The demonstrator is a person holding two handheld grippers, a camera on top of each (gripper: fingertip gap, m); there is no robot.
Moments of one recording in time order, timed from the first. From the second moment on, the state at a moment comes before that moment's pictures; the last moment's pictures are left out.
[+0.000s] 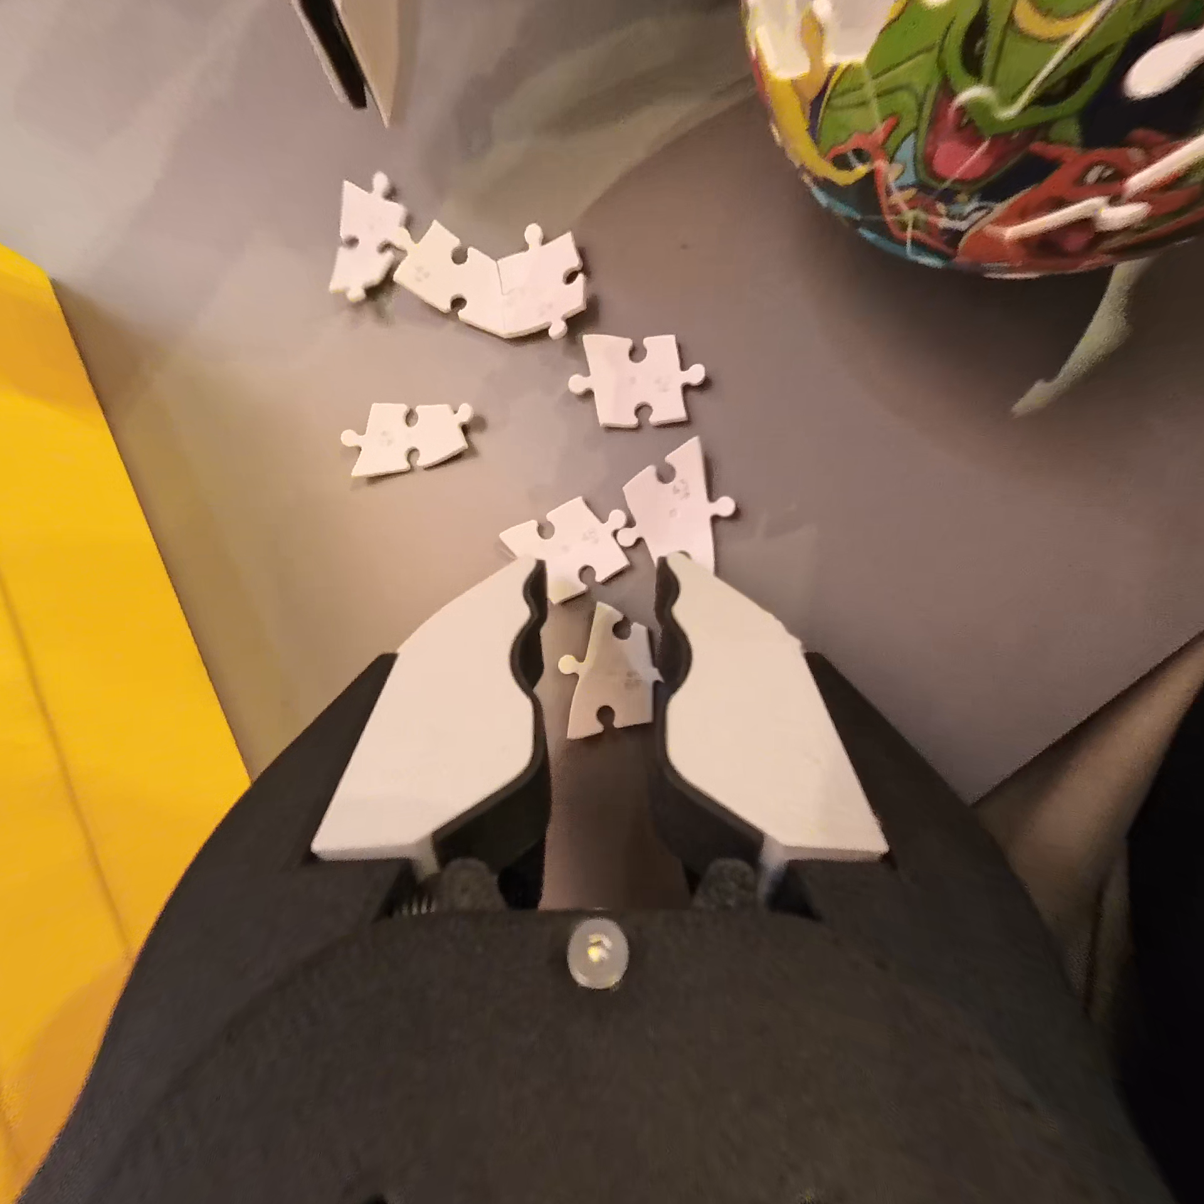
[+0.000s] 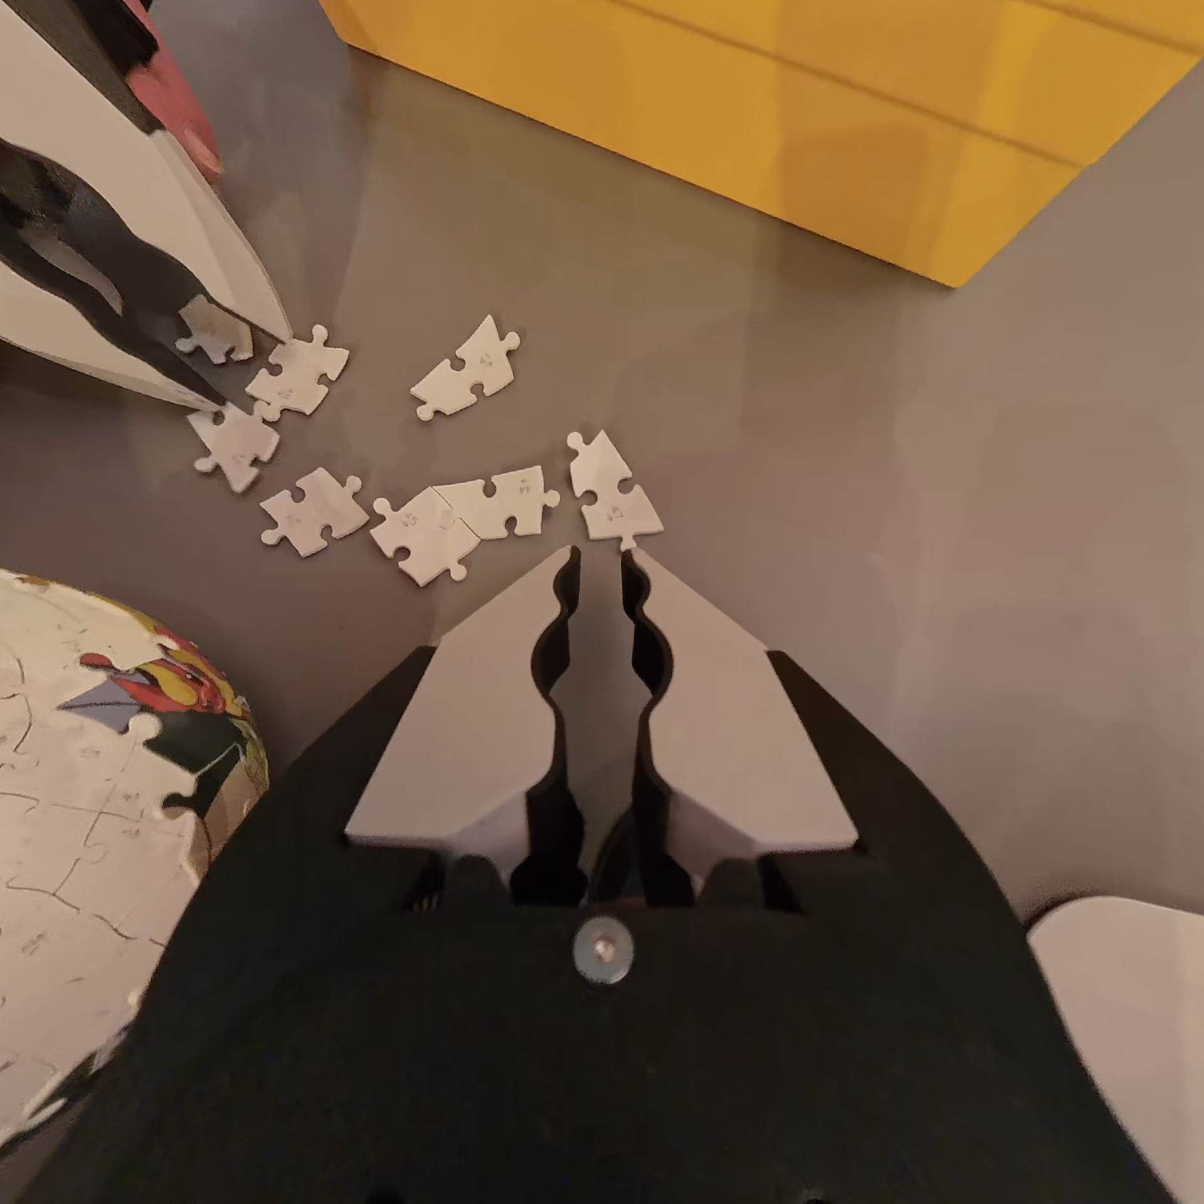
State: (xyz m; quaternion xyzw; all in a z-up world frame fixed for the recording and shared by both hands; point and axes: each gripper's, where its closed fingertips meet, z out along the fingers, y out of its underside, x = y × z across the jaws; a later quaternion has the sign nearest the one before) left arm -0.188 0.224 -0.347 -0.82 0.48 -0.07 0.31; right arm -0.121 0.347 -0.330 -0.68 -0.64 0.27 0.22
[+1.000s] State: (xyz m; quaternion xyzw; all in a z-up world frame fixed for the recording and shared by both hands) left arm -0.216 0.243 -0.339 -0.84 0.42 -0.08 0.34; right arm -0.129 0.356 -0.350 -0.69 -0.65 0.25 0.19
